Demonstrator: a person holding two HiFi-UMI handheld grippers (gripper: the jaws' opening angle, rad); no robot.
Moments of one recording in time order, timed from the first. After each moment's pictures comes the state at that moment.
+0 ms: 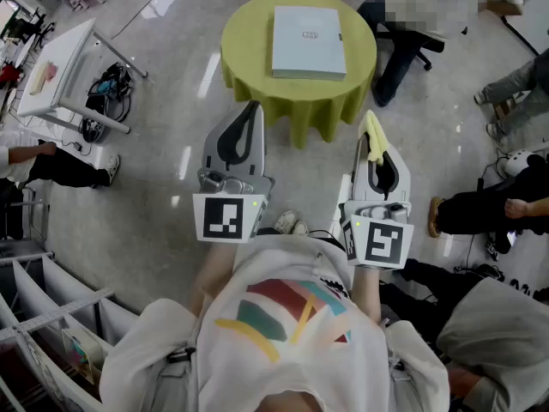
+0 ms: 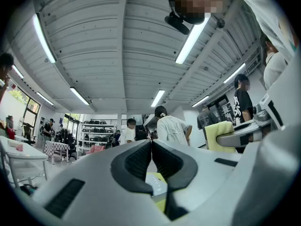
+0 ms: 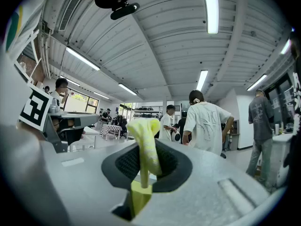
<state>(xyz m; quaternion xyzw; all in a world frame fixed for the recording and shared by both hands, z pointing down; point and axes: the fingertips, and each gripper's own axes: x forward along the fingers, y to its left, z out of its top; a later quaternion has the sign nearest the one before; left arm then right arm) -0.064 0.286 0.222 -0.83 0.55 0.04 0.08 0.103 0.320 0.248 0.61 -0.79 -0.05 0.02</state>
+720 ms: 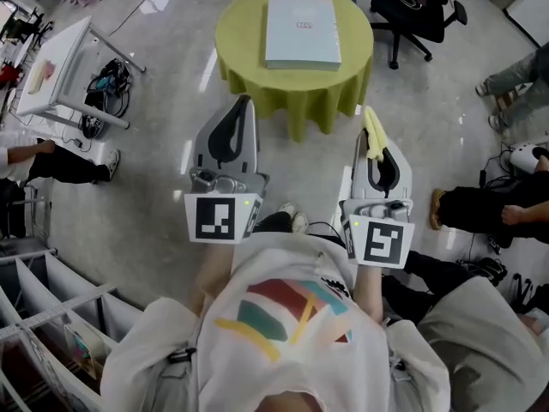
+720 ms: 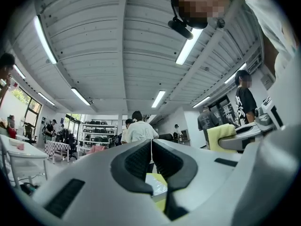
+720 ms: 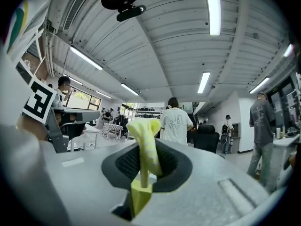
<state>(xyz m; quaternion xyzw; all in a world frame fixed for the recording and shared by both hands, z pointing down) -0.049 0.290 0.212 -0.83 0.55 0.06 0.10 0.122 0.326 0.253 0.60 -0.80 -0.06 0.02</state>
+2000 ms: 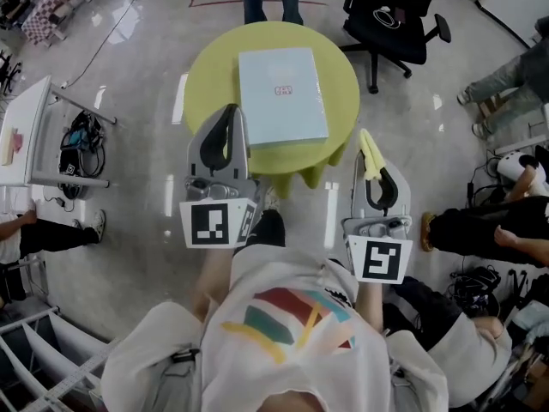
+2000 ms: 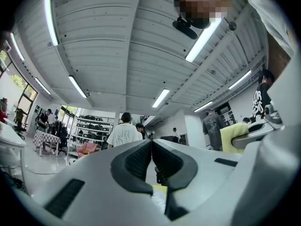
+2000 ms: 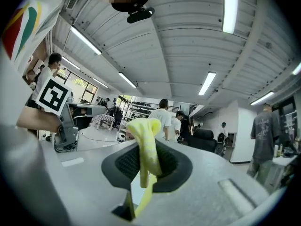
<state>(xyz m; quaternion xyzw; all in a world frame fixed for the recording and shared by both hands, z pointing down) -0.041 0.040 0.224 -0.84 0.53 0.09 0.07 0.141 0.120 0.260 0.63 -0.77 -0.10 0.08</state>
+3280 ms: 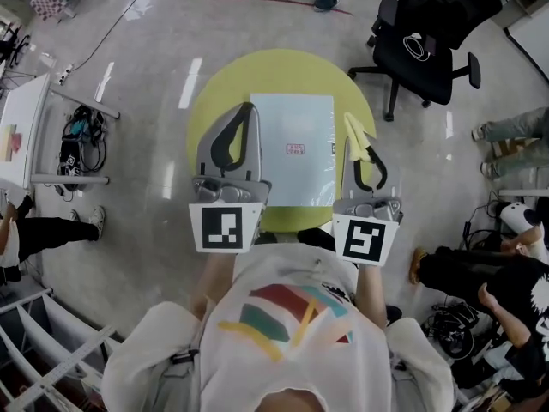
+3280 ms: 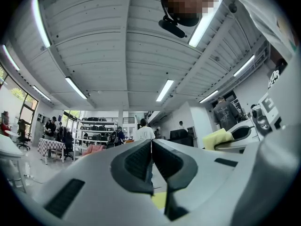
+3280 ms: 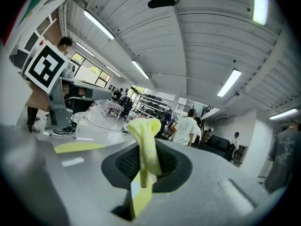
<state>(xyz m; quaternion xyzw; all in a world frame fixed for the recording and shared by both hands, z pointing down) -0.023 -0.141 0.226 -0.83 0.55 0.04 0.08 0.128 -0.113 0.274 0.57 -0.79 -0.13 0.19</state>
